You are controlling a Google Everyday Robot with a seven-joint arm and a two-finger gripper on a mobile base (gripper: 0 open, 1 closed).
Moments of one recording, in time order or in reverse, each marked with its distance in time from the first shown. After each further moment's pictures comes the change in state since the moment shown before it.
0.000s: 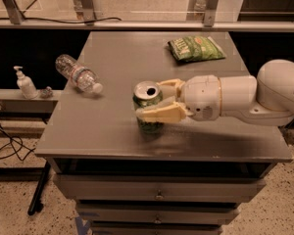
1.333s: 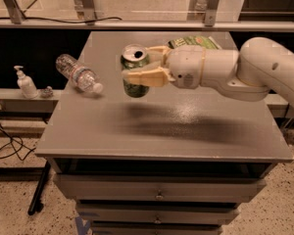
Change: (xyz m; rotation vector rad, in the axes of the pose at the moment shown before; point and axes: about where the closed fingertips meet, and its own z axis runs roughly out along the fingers) arm -0.059 -0.067 0.029 0.086 -0.130 -0.090
